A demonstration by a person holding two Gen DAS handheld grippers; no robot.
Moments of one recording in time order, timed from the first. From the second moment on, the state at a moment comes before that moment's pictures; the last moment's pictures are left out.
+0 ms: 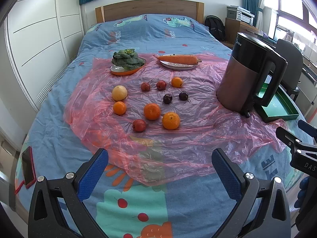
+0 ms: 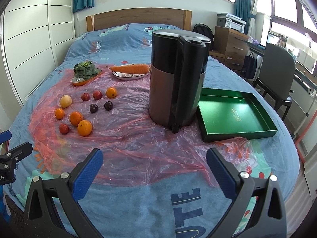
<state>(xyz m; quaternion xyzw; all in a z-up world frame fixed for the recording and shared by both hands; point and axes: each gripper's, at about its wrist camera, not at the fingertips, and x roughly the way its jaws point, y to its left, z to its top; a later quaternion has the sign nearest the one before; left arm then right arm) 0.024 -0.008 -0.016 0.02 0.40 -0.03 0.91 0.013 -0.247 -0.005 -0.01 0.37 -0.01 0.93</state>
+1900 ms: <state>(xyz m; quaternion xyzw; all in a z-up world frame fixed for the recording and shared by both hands) 0.181 0.046 -0.148 0.05 0.51 -0.10 0.85 0.185 -0.087 -0.132 -0.03 0.46 0.26 0.85</state>
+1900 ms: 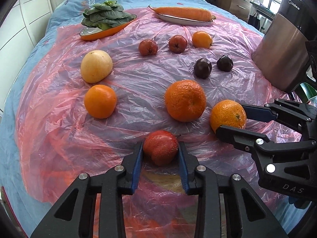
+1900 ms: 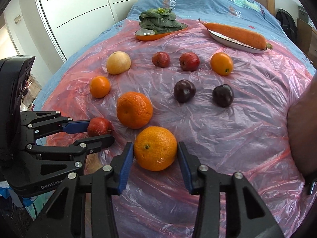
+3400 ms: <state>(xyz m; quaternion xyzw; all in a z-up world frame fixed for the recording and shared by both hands) 0.089 -0.358 -0.001 0.17 0.39 -0.33 0.84 0.062 -0.501 -0.029 0.14 0.34 -0.04 0.93</state>
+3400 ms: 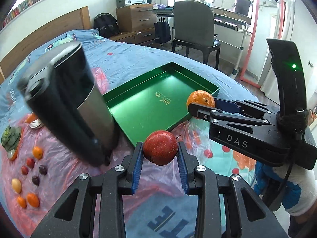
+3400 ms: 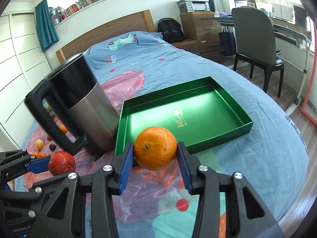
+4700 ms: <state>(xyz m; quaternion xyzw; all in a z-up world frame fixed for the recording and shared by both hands) 0.223 -0.439 -0.099 0.19 0.47 -0.24 0.82 0.210 -0.620 -0.102 0.11 0.40 -0.17 0.89</state>
